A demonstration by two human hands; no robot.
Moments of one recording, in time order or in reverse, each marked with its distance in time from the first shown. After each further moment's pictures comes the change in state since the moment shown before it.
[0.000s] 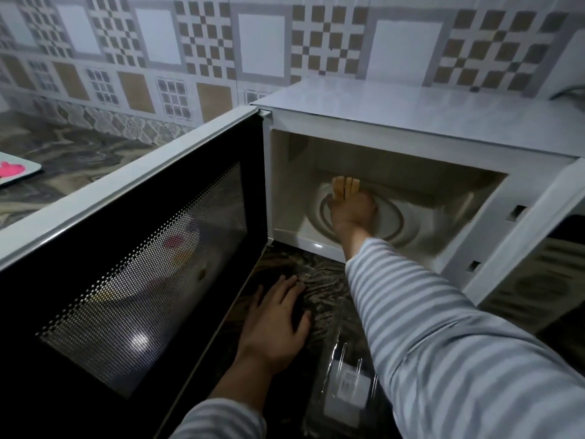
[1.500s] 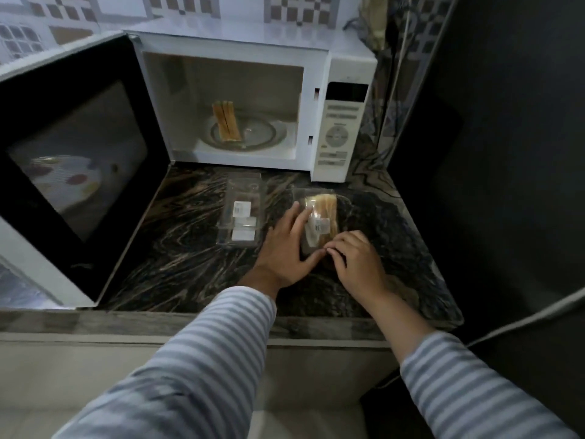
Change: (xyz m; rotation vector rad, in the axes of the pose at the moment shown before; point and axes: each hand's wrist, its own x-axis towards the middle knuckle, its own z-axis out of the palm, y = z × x) left_hand -0.137 0.153 0.028 -0.273 -0.141 0.473; right_hand -0.304 0.230 -0.201 -0.450 0.116 -0.569
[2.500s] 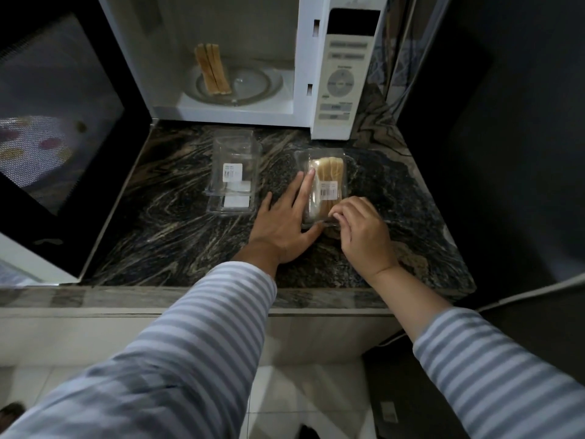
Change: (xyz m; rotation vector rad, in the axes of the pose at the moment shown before) left_hand 0.001 -0.005 0.006 0.209 -0.167 -0.030; right_hand -0.005 0.004 0.009 0.067 0.119 -0.062
